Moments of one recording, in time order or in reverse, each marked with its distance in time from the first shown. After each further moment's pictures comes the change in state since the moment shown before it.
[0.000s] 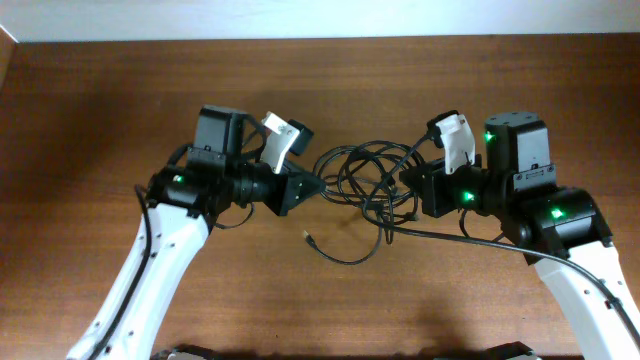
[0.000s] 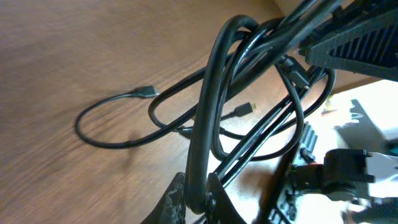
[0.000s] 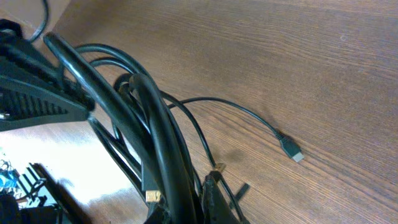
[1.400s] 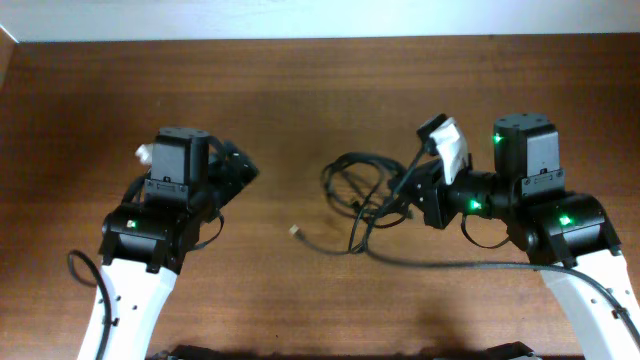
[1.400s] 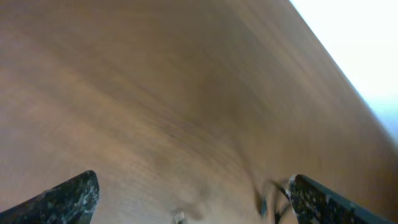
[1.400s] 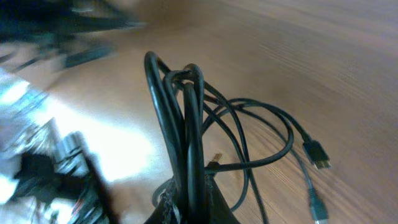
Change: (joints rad) left arm 0.061 -0.202 0.002 -0.154 -0.802 -0.942; right arm -0.009 -0.029 -0.001 0.017 -0.291 -0.214
